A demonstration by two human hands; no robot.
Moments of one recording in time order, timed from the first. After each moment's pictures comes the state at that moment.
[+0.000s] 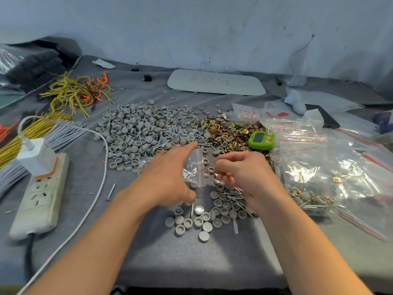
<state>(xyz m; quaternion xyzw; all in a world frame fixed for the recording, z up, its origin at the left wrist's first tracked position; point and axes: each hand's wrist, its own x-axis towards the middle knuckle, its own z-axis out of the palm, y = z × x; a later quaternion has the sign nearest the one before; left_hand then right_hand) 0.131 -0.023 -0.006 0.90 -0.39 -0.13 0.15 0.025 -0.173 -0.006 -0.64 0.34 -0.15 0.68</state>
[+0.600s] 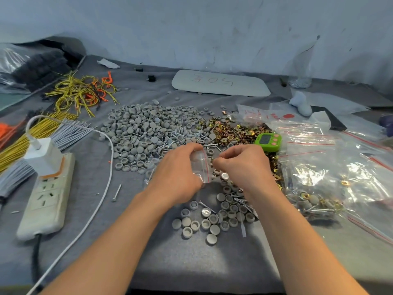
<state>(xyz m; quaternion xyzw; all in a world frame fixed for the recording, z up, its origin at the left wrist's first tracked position) 0.135 -0.033 -0.022 0.89 -0.34 -0.06 0.31 0.049 -0.167 -0.006 -0.78 0.36 -0.19 0.48</state>
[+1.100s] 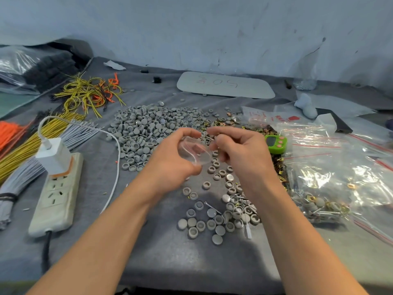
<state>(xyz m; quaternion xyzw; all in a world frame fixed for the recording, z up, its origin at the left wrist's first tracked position) 0.151 -0.007 -0.003 0.78 -0.31 -0.15 0.52 0.055 -0.153 0.011 -0.72 0.15 -0.28 0.61</state>
